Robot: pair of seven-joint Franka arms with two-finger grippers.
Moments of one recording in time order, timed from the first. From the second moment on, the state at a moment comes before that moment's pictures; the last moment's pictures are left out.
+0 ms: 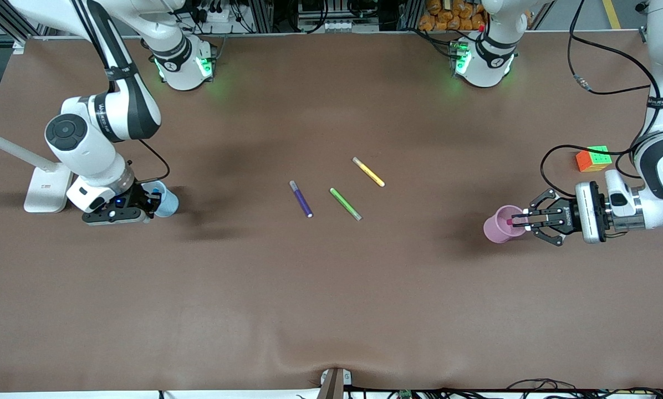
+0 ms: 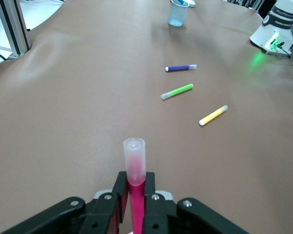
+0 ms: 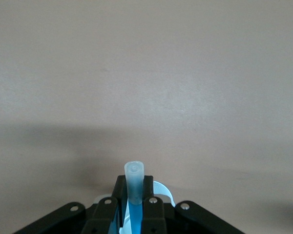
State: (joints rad) left arm 0.32 0.45 -0.17 -1.73 -0.83 1.78 1.93; right arm 0.04 0.15 0.02 -2.23 -0.16 2.51 0.07
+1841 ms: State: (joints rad) left arm 0.38 0.58 -0.16 -1.70 -0.85 1.71 2.13; right arm -0.05 0.33 0.03 -1.40 0.05 1.59 0.08
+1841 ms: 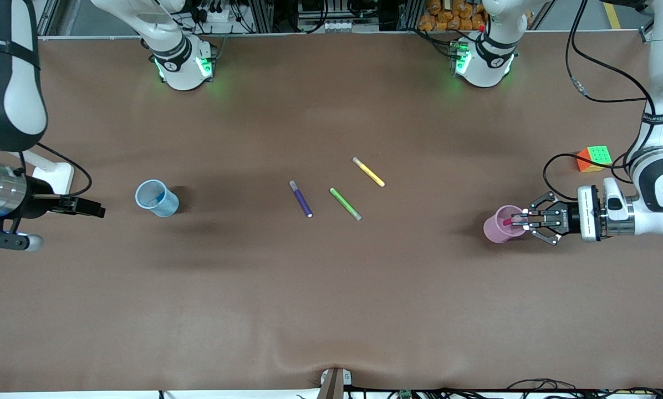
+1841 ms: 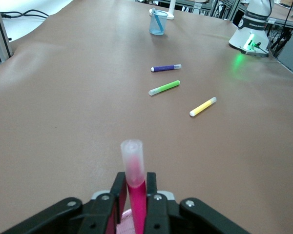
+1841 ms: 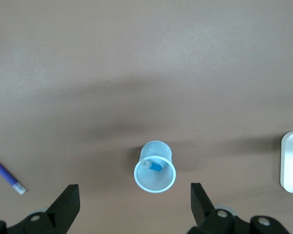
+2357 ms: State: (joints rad) left arm 0.39 0.58 -0.16 -1.67 -0.83 1.70 2.16; right arm -0.01 0.31 0.05 -1.17 -0.04 1.38 0.08
